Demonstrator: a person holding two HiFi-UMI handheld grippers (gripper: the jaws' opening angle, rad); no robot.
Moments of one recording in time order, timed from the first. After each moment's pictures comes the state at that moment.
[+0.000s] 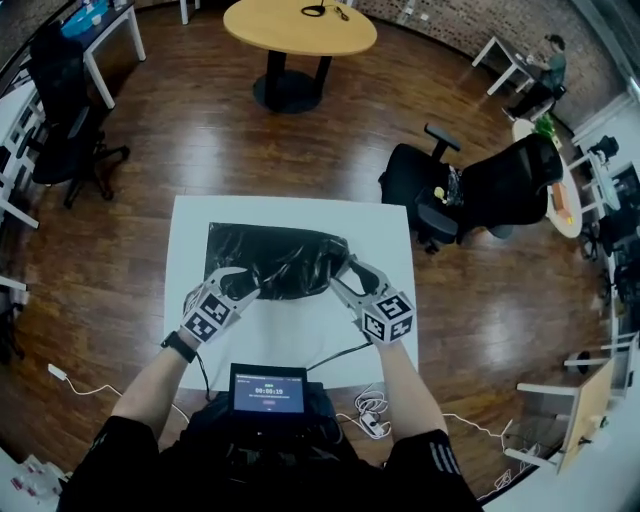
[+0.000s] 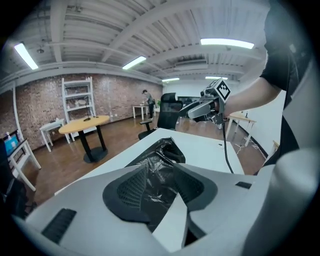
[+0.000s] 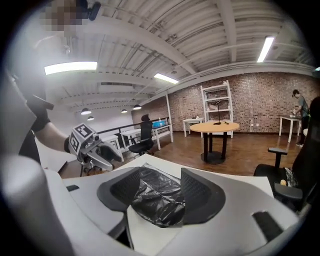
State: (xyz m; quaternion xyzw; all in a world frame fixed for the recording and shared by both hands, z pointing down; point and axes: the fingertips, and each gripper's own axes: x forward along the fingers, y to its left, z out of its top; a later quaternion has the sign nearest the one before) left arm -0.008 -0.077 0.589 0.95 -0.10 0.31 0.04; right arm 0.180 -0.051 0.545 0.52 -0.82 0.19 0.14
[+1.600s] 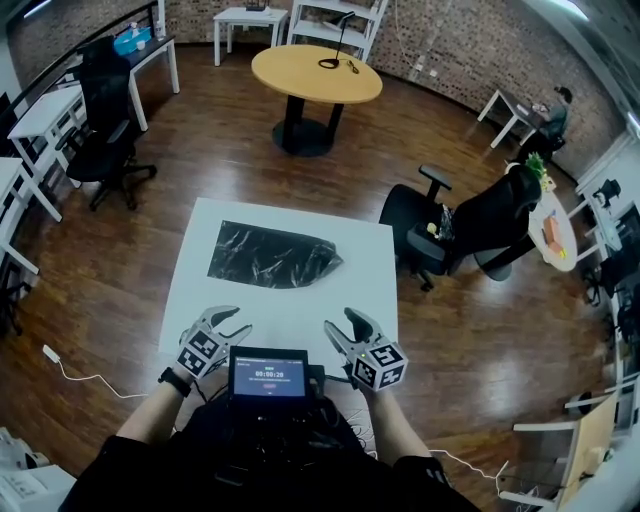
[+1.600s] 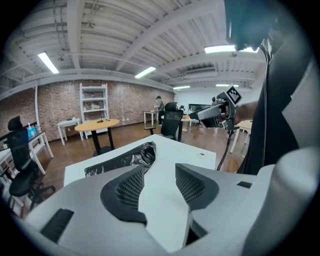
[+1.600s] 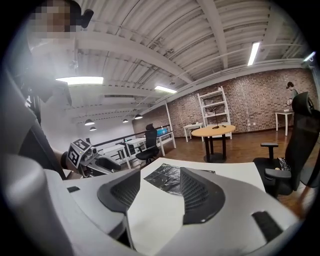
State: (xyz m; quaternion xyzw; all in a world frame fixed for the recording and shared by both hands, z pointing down) left arm -0.051 0.099 0.538 0.94 -0.19 0.27 0.06; right arm 0.152 0.132 0.481 0.53 -0.82 0.19 0.08
